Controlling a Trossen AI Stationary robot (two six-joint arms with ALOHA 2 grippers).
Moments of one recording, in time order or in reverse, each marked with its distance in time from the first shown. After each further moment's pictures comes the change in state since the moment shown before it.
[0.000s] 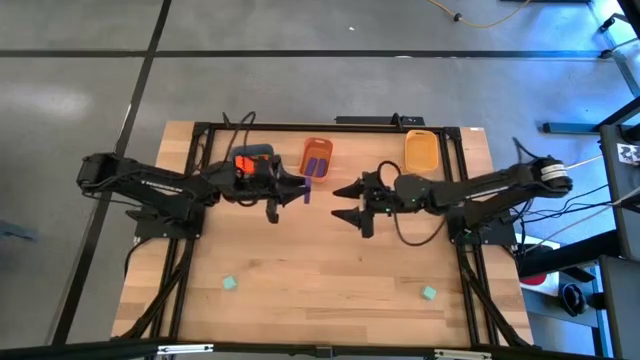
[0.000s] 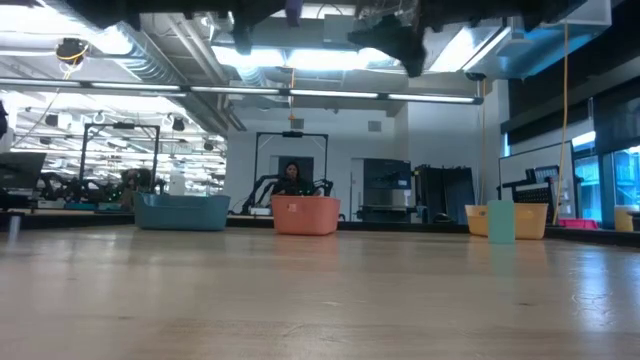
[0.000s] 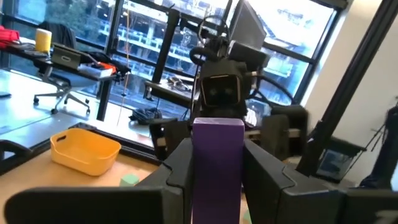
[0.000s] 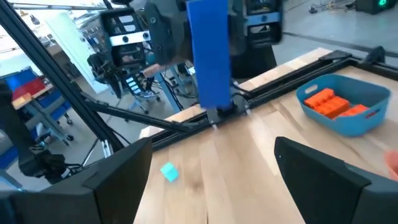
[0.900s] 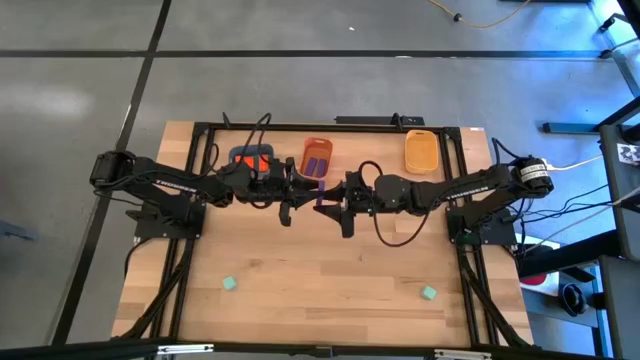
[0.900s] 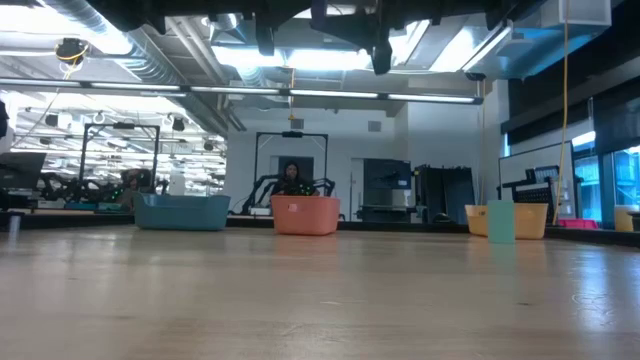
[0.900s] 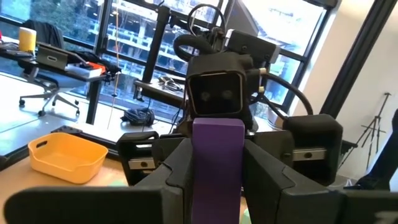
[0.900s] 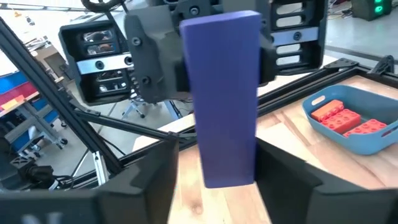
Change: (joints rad) left arm 0.000 0.134 0.076 0.066 0.037 0.009; right arm -0.001 0.164 0.146 0.026 0.011 -0.014
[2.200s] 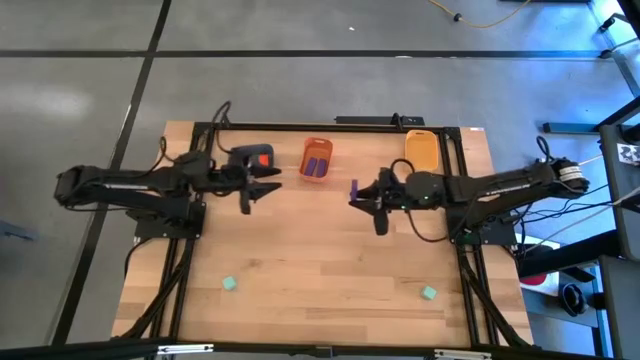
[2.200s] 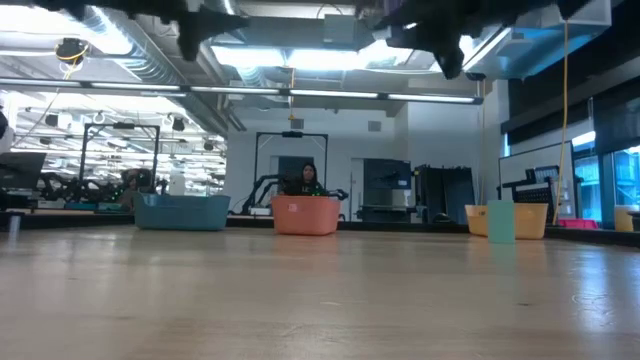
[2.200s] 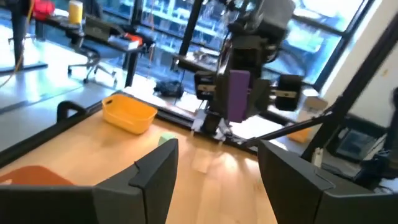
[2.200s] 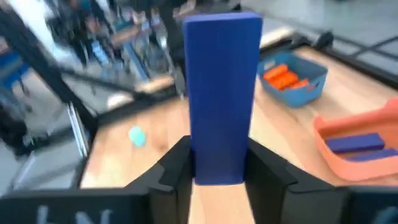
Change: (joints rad) left arm 0.084 -0.559 -0.155 -0.571 -0.003 -0.018; right arm 0.001 -0.372 -0.185 -0.354 0.058 -0.045
